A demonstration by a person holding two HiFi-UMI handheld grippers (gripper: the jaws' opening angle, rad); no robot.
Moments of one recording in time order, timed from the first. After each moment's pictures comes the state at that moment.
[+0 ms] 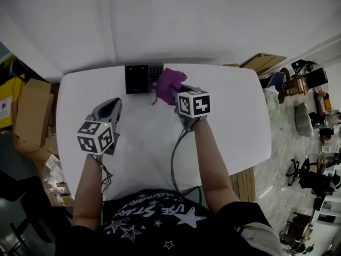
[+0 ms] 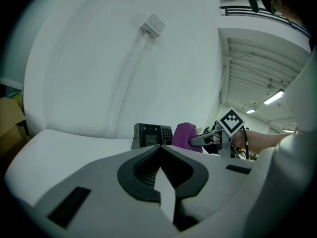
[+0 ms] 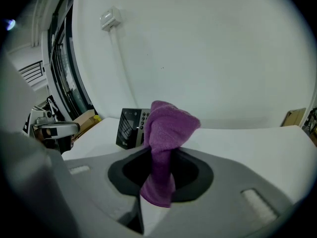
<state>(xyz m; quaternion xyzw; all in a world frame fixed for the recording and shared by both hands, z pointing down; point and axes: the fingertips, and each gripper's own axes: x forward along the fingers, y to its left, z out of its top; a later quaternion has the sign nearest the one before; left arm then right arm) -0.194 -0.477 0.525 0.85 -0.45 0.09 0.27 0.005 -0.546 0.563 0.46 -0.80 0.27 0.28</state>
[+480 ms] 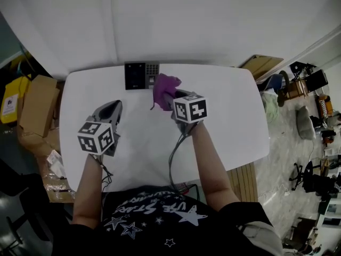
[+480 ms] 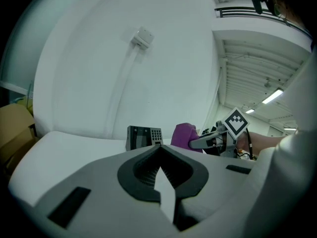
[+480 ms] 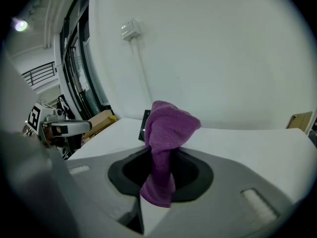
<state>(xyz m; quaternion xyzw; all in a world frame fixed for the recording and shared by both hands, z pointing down) -0.181 -0.422 0.492 0.85 -0.46 0.08 0.25 -0.006 -0.479 0.526 0.43 -0.83 0.25 0.26</state>
